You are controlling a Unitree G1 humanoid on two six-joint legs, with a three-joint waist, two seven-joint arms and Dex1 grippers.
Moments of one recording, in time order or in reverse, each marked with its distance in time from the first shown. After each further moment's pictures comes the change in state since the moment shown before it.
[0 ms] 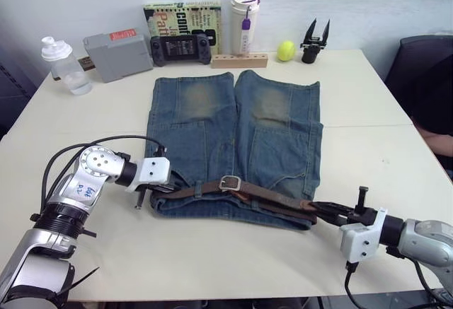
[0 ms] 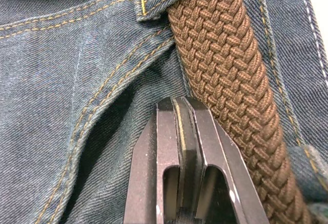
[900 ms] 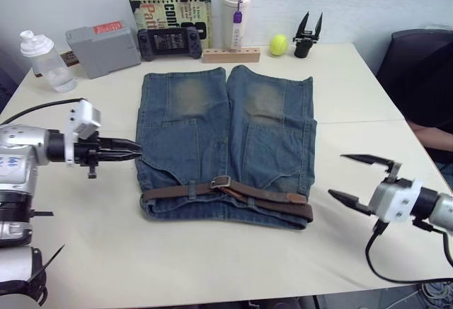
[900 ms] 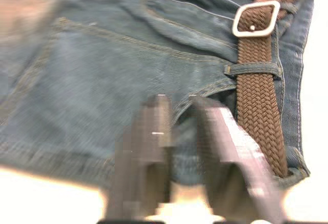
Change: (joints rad) left arm -0.057 0.177 0.382 0.080 -0.343 0.467 -0.153; right arm -0.139 -0.099 -0.097 0.152 0.533 0.262 0.161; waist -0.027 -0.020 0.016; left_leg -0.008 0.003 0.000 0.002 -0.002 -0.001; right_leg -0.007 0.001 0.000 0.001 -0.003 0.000
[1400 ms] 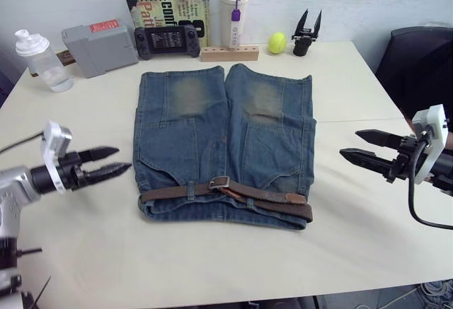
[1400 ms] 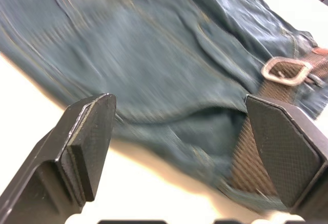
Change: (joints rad) left arm 0.455 -0.150 0.314 -0.389 -0.210 0.345 0.349; right arm -0.262 0.013 -0.071 -0.033 0.504 0.959 0.111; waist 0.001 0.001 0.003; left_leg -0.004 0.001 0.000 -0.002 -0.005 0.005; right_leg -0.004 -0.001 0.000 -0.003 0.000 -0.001
